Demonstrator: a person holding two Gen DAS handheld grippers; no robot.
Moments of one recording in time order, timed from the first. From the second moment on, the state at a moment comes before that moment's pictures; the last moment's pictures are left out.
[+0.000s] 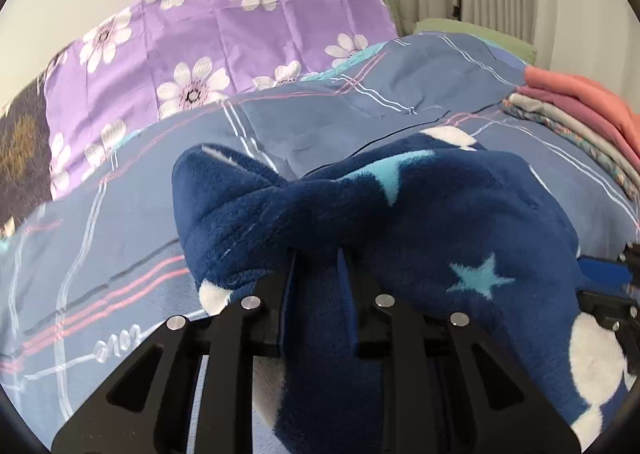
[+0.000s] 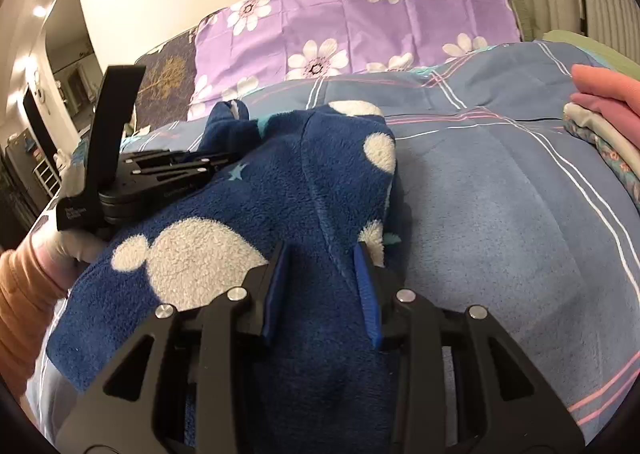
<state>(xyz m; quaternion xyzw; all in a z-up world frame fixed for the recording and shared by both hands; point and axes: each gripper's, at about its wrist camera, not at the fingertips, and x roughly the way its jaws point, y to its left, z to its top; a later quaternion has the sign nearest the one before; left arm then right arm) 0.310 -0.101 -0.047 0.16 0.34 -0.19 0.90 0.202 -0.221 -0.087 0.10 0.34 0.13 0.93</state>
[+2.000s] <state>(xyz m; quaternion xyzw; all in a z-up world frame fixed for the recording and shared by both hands) 0.159 -0.052 0.006 0.14 0.26 -0.18 0.94 0.098 -0.276 -0.089 0.24 0.34 0.16 0.90</state>
